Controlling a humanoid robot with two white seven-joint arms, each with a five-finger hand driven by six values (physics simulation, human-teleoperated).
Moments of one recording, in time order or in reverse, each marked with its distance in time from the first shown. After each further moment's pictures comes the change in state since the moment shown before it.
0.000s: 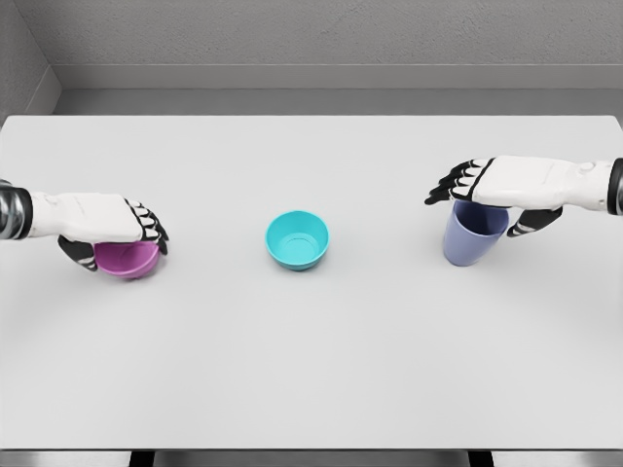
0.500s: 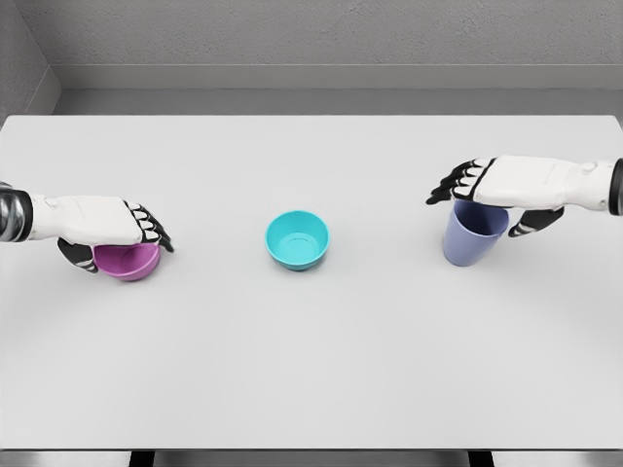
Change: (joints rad) left arm 0.012 0.003 0.001 0.003 -0.003 0.000 -0.001; right arm 0.005 -0.002 -0.004 0.000 0.000 0.000 0.000
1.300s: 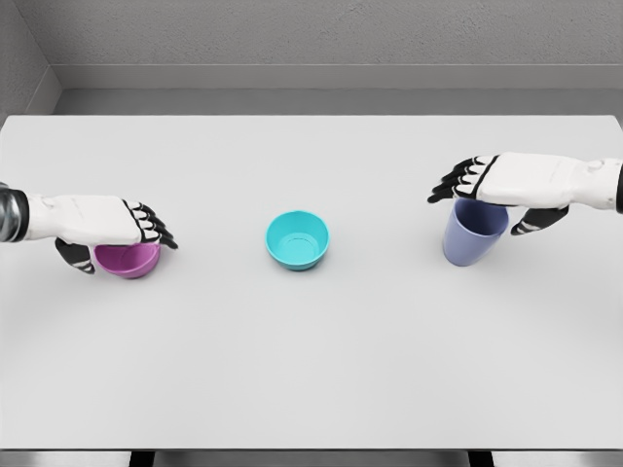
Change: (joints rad) left arm 0.000 0.015 0.000 -0.020 0.016 0.000 0.001; right arm 0.002 -0.020 -0.012 -0.026 -0.015 0.000 0.000
